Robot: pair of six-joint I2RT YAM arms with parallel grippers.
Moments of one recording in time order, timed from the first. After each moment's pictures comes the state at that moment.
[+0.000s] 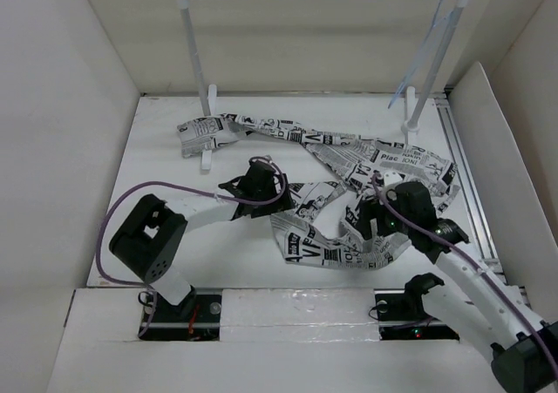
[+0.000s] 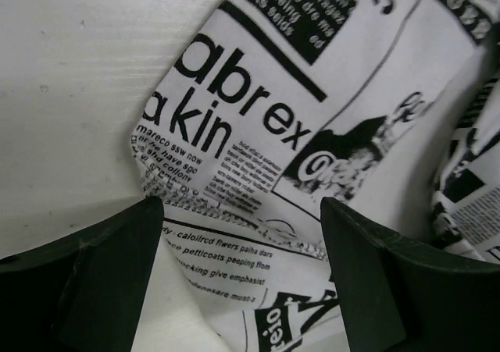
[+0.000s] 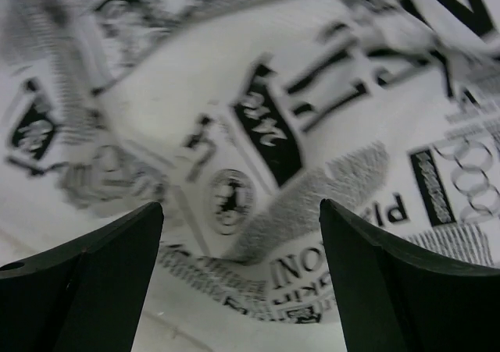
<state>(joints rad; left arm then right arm) -0.68 1.55 0.83 -0.14 0.02 -0.81 0.47 0.78 0.62 -0.55 -0.13 0.10</state>
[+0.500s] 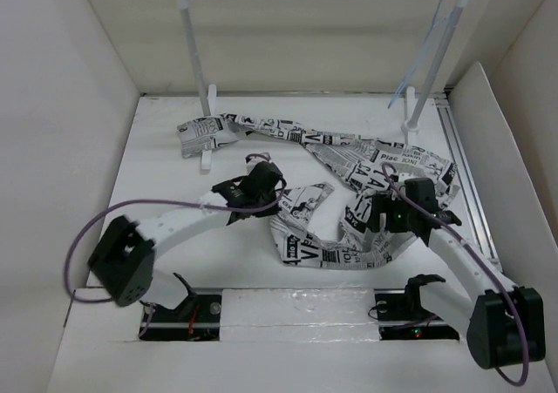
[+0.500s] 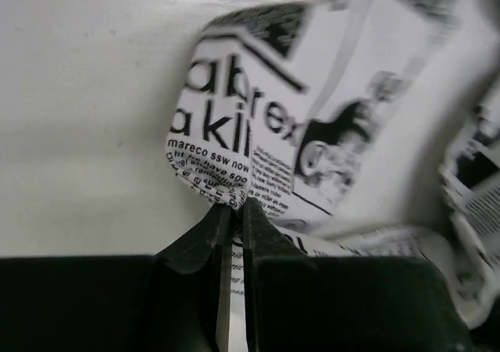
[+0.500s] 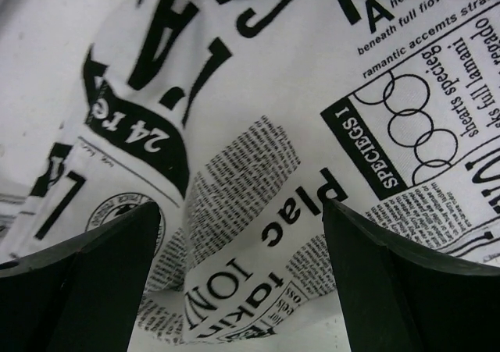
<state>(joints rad) -0.76 1.51 0.89 -0.35 -0.13 -0.83 0.14 0.95 0.51 -0.47 -0.17 0.14</state>
